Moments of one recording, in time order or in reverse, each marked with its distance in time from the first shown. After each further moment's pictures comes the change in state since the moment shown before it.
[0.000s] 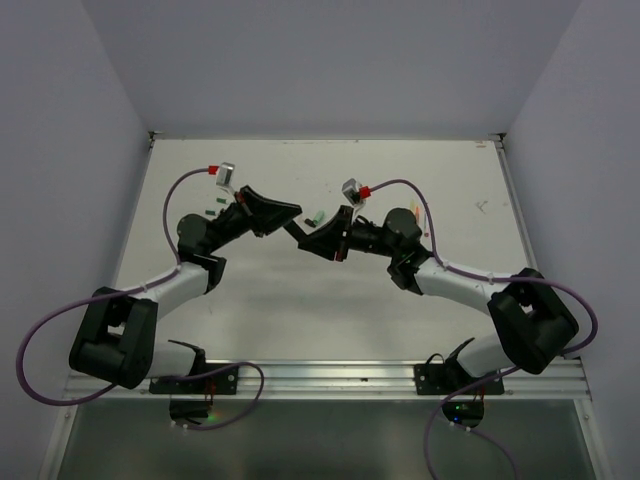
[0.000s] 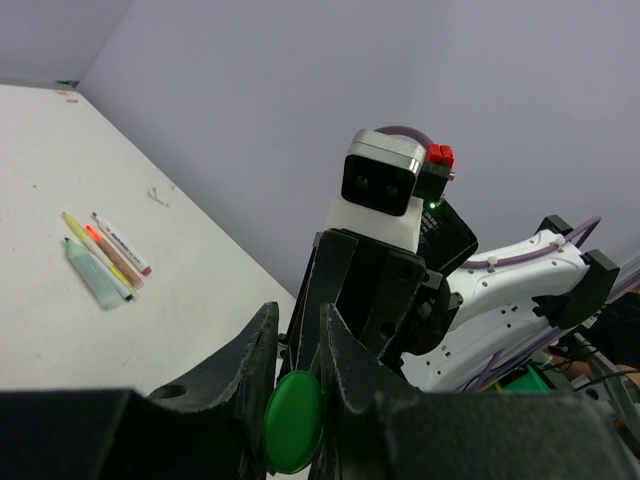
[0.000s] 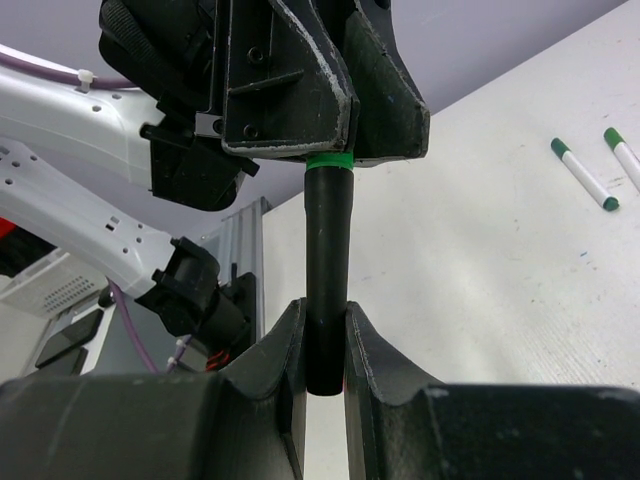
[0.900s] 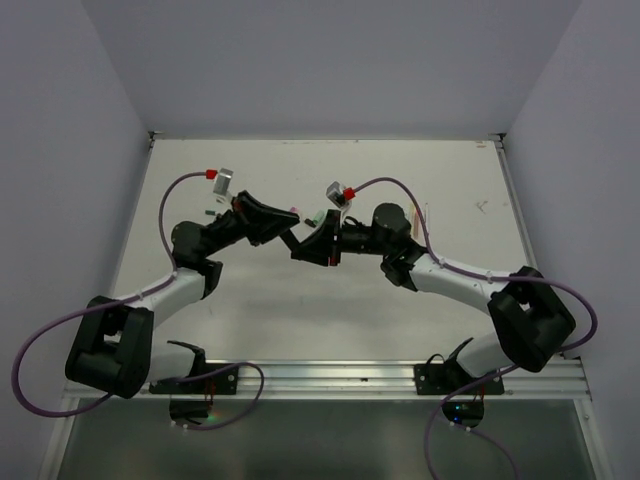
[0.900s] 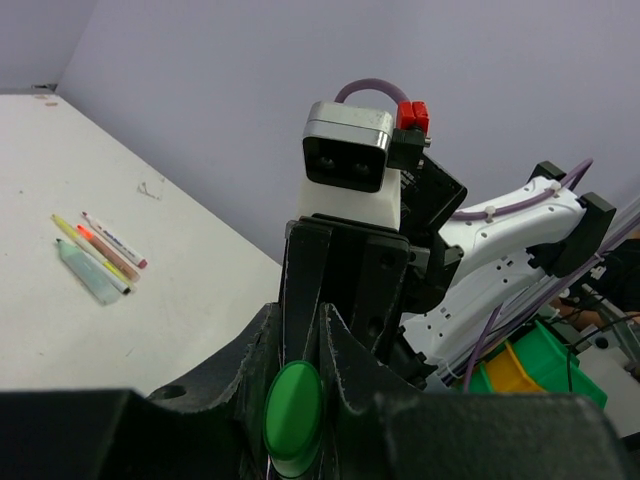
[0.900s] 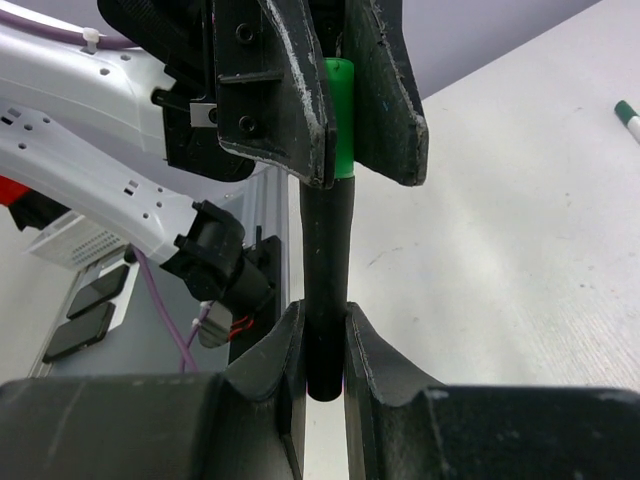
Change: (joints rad) left arm 0.013 -0.063 -0.044 0.044 0.093 0.041; right arm 0.049 0.021 0.093 -0.149 -0.060 -0.045
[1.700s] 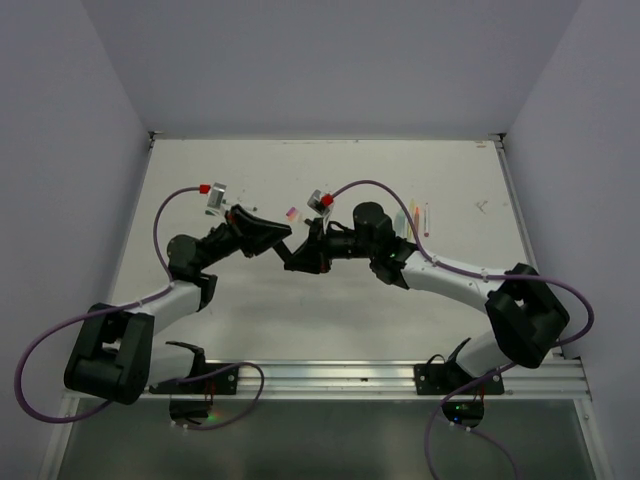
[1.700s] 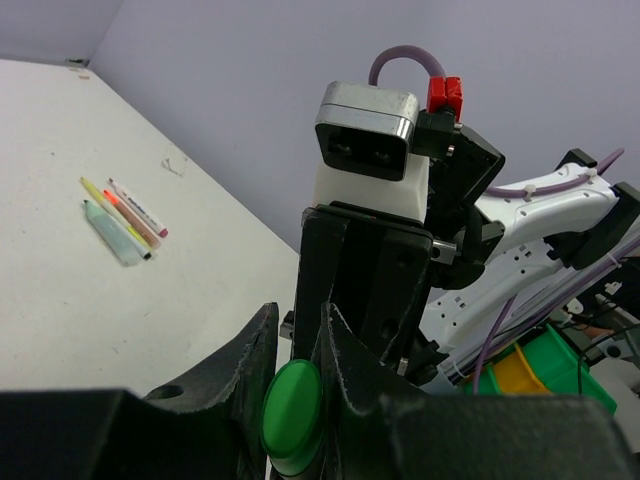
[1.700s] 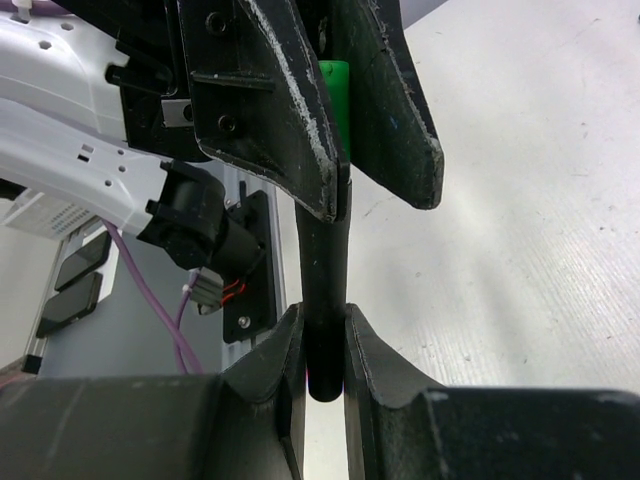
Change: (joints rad) left arm 0.039 -0.022 -0.127 0.033 0.015 0.001; right arm 0.061 0.024 0.079 -0.244 0.081 -0.084
